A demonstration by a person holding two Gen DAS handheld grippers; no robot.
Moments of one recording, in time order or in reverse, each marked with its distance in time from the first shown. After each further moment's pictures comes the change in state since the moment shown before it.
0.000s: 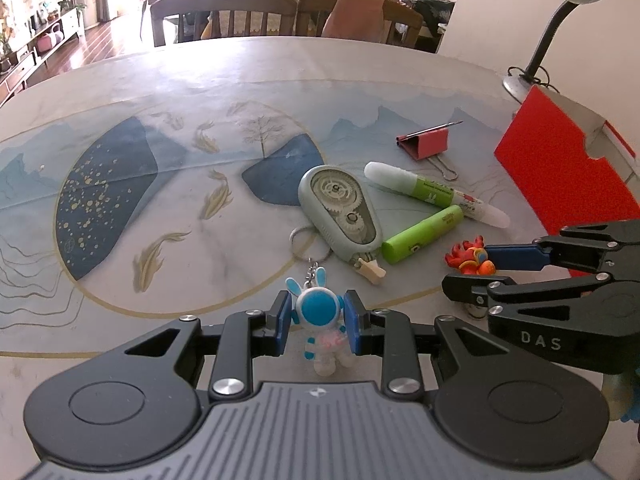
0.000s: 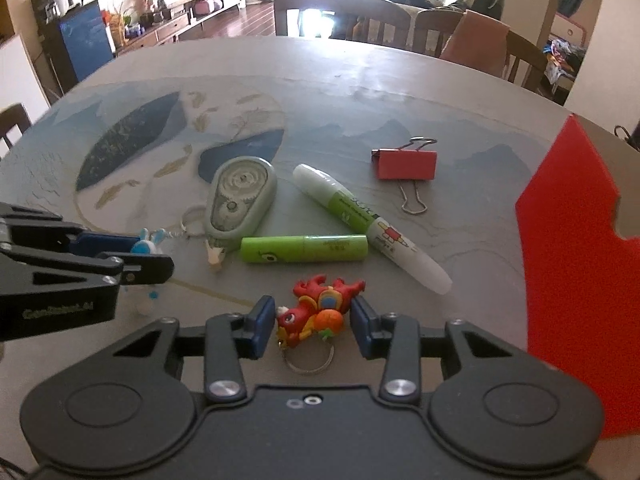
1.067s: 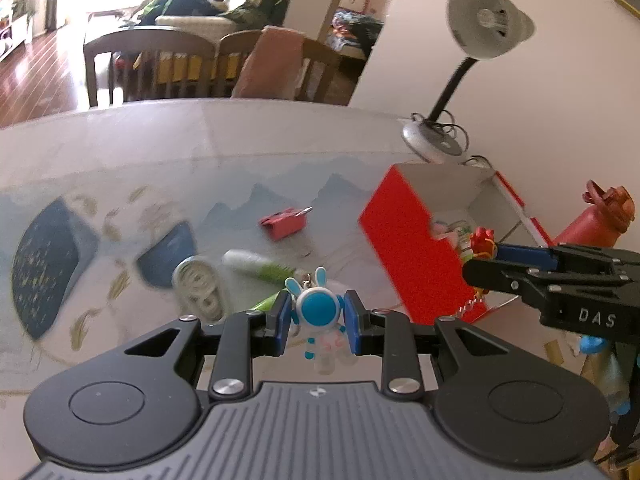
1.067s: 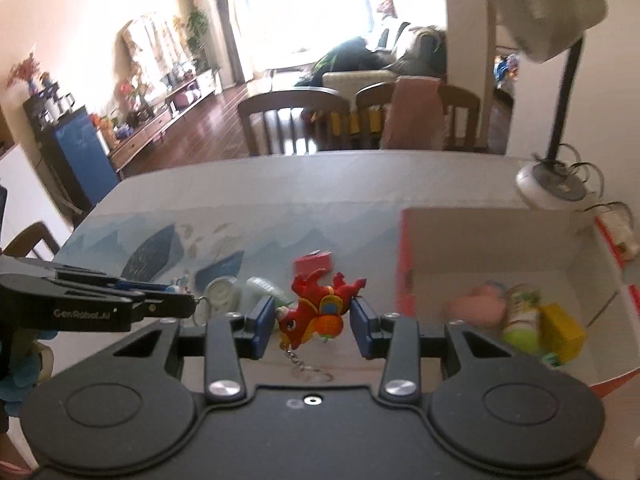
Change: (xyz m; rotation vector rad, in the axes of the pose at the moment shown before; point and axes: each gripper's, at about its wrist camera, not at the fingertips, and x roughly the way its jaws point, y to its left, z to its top) left arm -0.084 -0.074 0.069 0.025 -0.047 -0.209; right arm -0.158 -0.097 0.019 0.165 -0.232 0.013
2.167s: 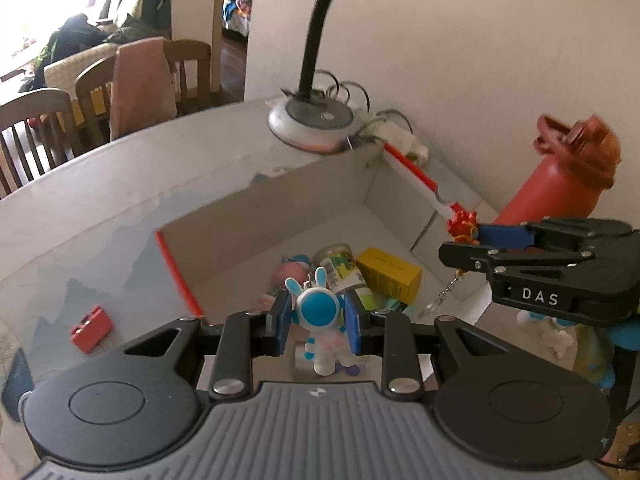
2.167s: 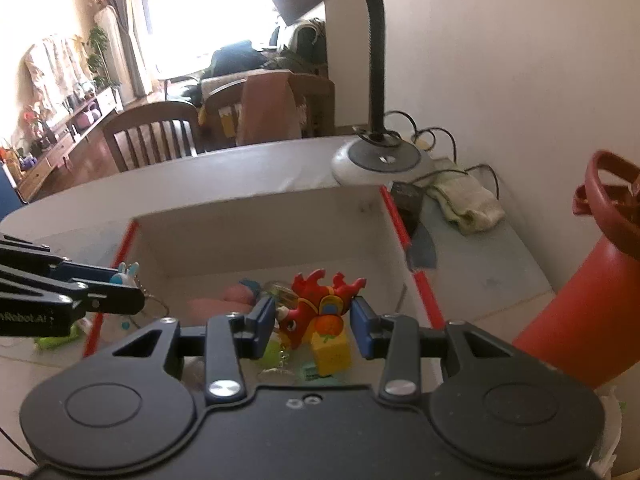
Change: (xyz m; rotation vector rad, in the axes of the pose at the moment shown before) left arm 0.135 -0.202 0.060 0.285 0.102 -0.055; right arm -0.009 -0.198 -0.022 0.125 0.030 -0.239
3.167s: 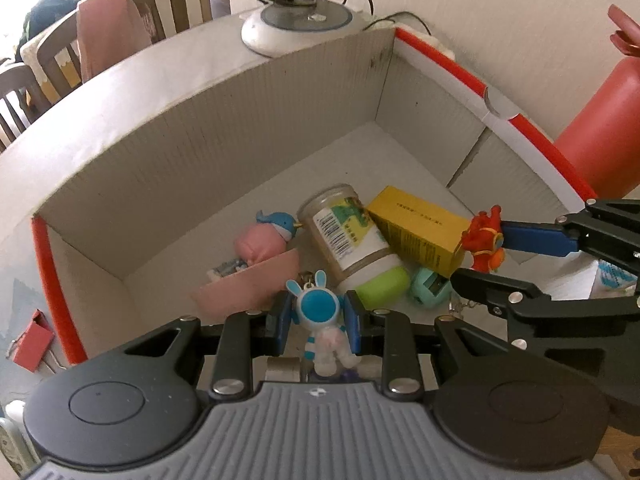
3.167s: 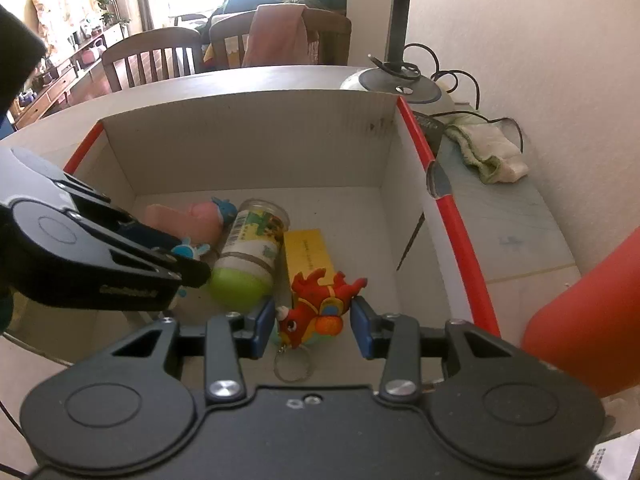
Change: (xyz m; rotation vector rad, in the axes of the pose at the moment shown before) left arm 0.113 -0.025 0.000 0.069 0.228 0.071; right arm 0.054 -0.002 -0.028 -0.108 0.154 0.006
